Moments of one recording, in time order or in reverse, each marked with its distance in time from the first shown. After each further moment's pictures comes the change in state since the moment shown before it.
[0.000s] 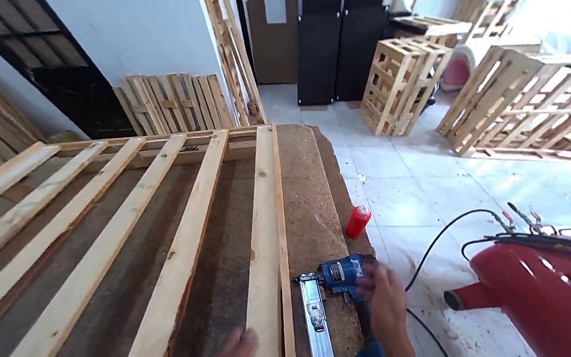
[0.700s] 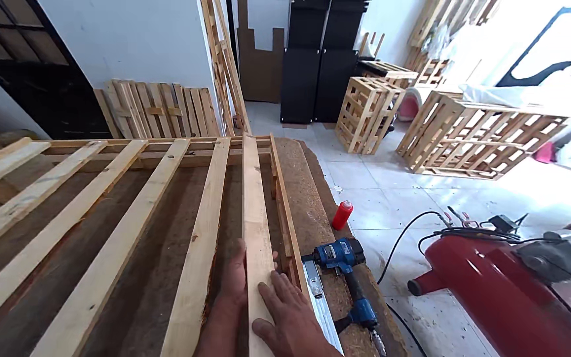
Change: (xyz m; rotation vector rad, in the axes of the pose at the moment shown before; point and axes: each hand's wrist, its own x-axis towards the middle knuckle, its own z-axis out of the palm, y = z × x) left_hand 0.063 0.021 -0.044 -0.977 -0.384 0.331; right_hand -0.217 -0.043 0.114 -0.944 -0.754 -0.529
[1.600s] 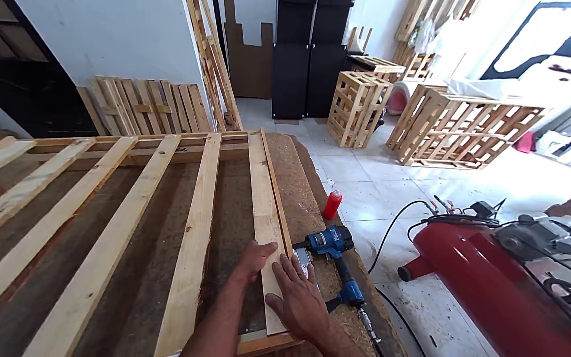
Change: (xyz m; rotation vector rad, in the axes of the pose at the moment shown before) left_hand 0.034 -0.038 0.006 0.671 0.161 -0.147; right_hand -0.009 0.034 0.004 -0.265 -0.026 0.147
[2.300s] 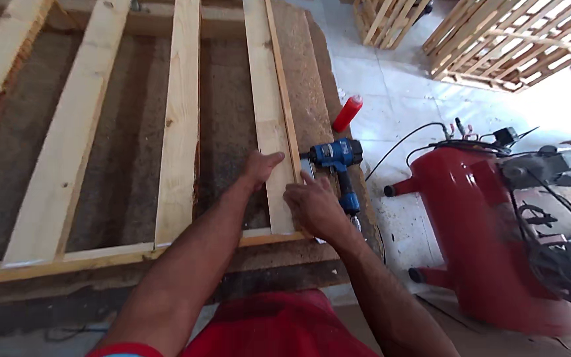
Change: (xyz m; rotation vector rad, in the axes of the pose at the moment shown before) left_hand 0.004 -0.025 0.008 0.124 0.048 -0.107; right_hand -0.016 0.017 -0.016 -0.001 -0.045 -0.068
